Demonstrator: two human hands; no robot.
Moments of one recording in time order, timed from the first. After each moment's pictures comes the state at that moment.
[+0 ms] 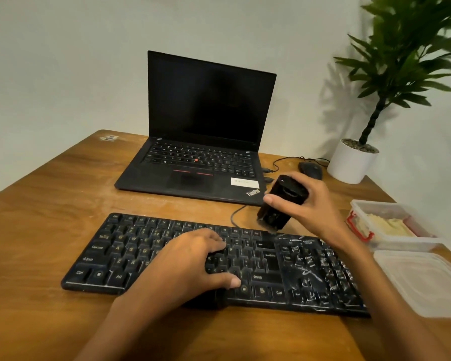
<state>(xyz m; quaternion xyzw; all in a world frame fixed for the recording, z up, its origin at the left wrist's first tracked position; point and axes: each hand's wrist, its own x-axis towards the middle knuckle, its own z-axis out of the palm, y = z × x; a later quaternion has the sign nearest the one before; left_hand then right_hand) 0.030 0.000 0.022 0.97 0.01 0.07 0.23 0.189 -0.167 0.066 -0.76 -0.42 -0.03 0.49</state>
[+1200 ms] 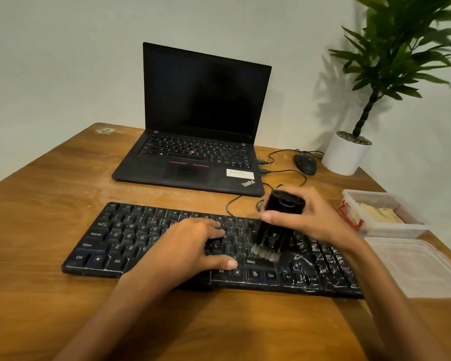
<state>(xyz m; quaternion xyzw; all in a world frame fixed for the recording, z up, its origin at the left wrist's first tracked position) 0.034 -0.002 0.024 0.98 0.00 0.04 0.20 0.164 -0.189 0.064 -0.76 -0.45 0.12 0.45</state>
